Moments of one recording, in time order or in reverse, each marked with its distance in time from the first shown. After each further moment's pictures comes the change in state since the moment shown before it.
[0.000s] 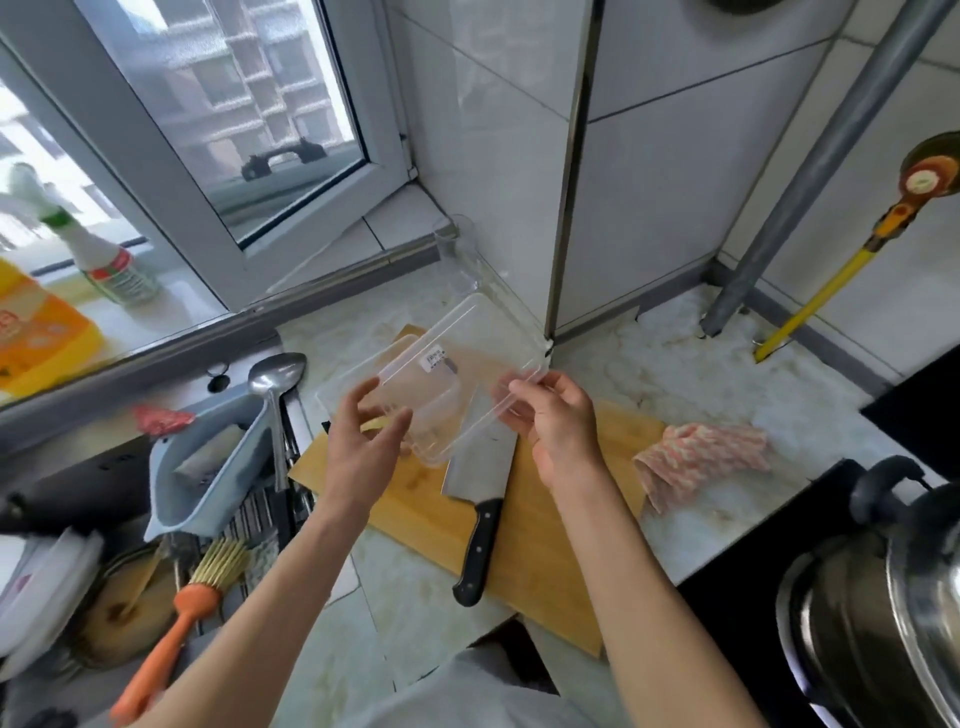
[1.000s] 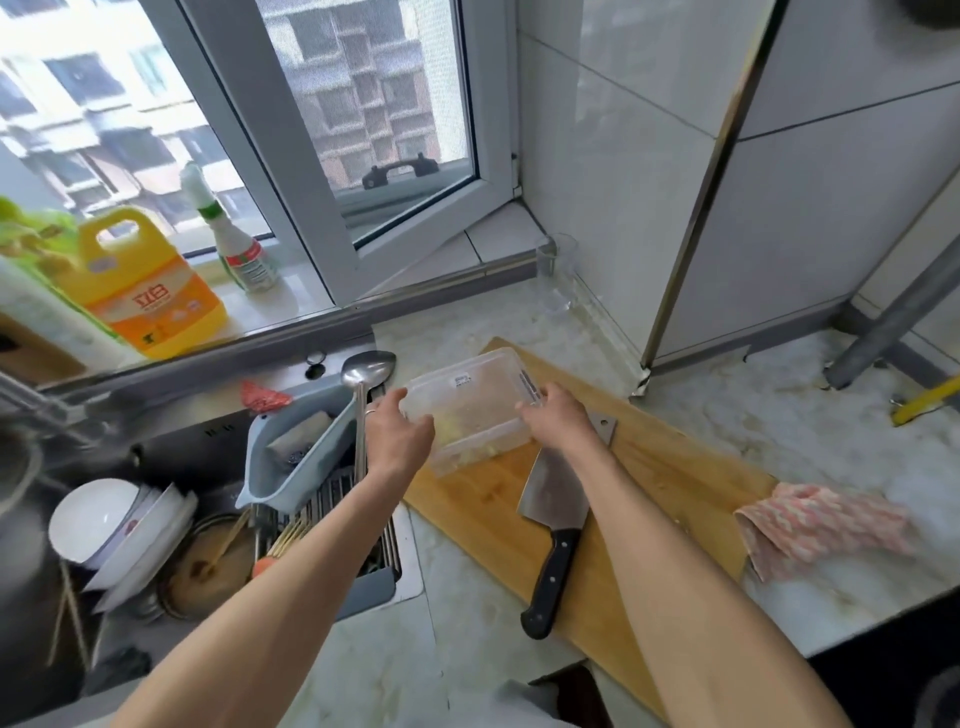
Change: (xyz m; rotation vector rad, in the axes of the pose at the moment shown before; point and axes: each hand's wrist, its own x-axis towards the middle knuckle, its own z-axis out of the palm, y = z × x) left_hand 0.069 -0.040 -0.044 0.446 0.275 -0.078; right_hand 0.080 0.056 0.058 -1.248 -0.221 -0.001
